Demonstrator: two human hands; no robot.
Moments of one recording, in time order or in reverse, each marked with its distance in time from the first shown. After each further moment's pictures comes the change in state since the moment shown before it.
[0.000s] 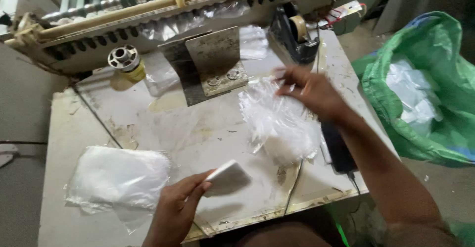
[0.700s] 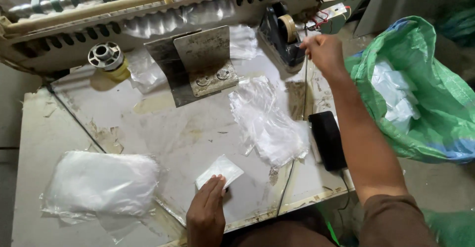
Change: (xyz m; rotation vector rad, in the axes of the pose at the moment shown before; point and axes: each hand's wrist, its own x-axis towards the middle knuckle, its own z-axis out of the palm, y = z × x) left_hand -0.020 -0.053 0.099 0.359 0.438 0.412; right_hand 0.098 0.099 -0.060 -0.095 0.492 0.231
